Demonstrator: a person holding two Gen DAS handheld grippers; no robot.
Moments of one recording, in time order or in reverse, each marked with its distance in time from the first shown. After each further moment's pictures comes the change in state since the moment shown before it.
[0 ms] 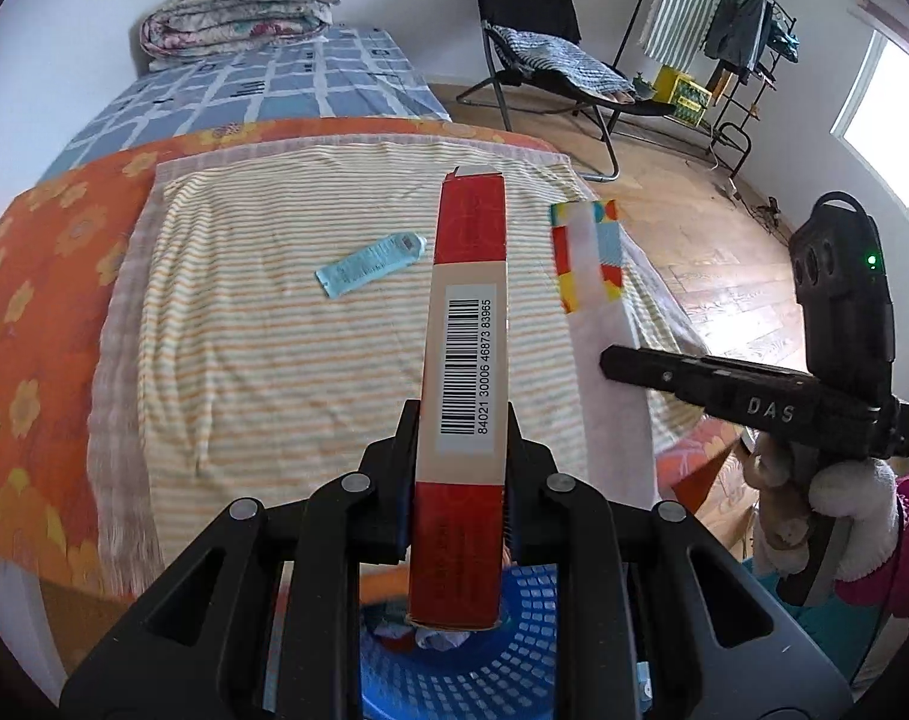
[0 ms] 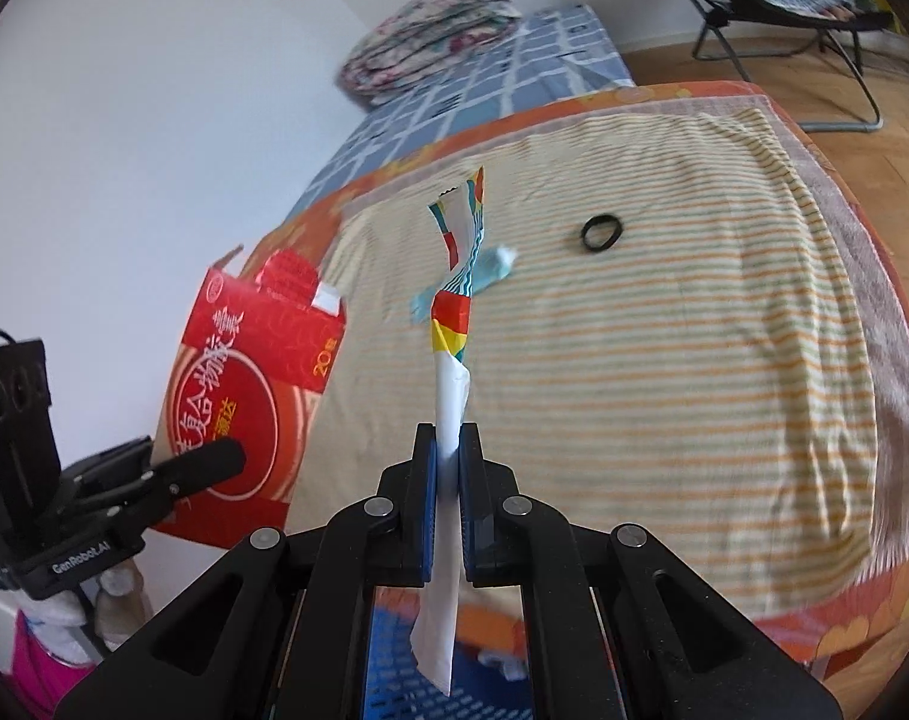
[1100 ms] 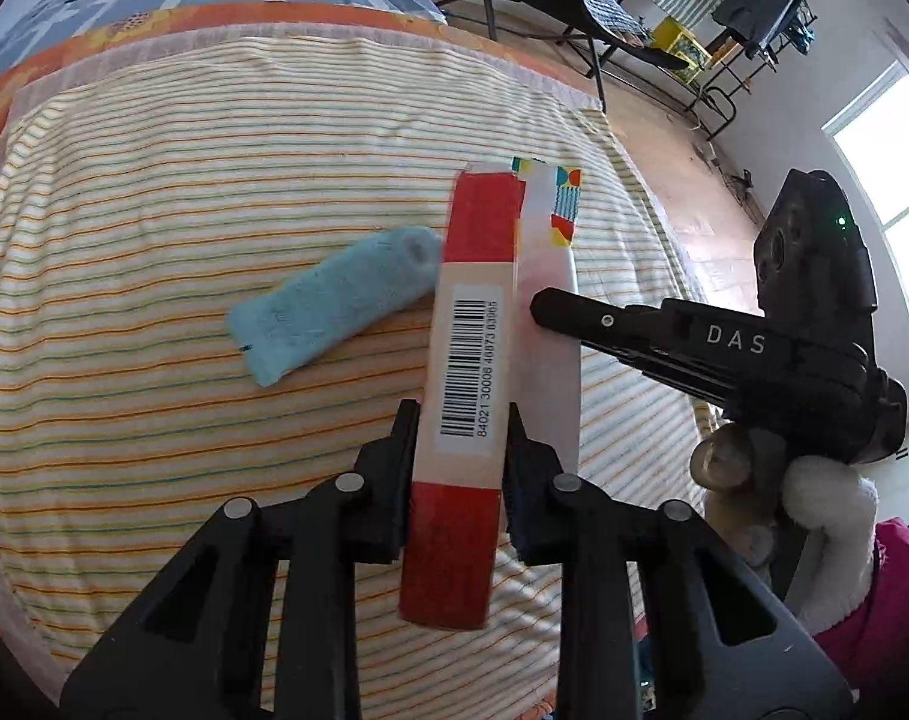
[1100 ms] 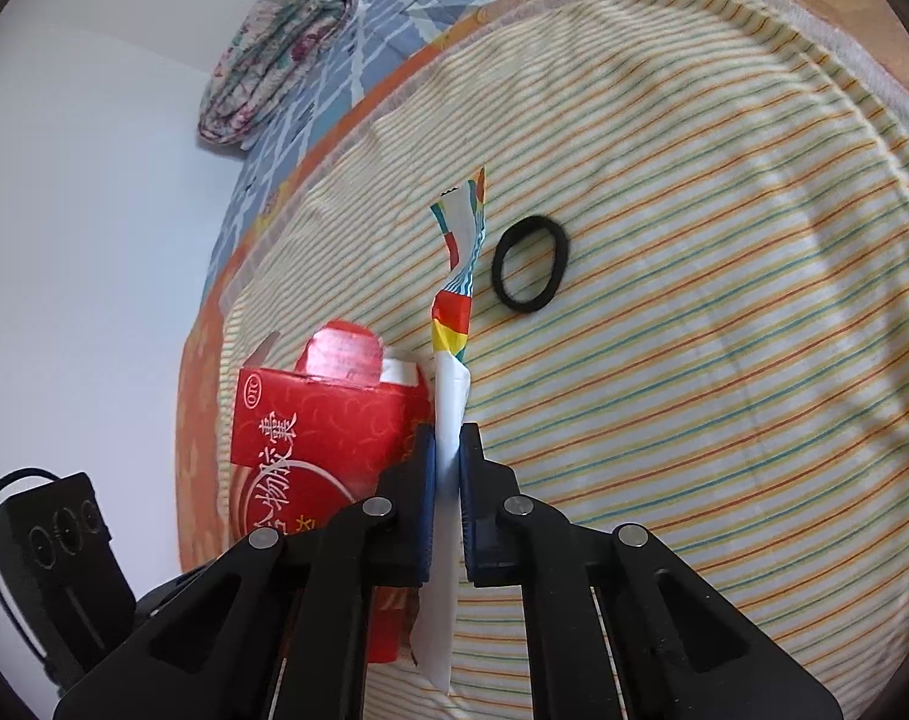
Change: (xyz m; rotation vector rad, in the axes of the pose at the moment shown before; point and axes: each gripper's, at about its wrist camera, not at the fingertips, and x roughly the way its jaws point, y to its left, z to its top) left arm 0.179 0.056 0.086 -0.074 0.242 -0.190; right arm 0.121 -0.091 0.087 0.437 0.028 -0.057
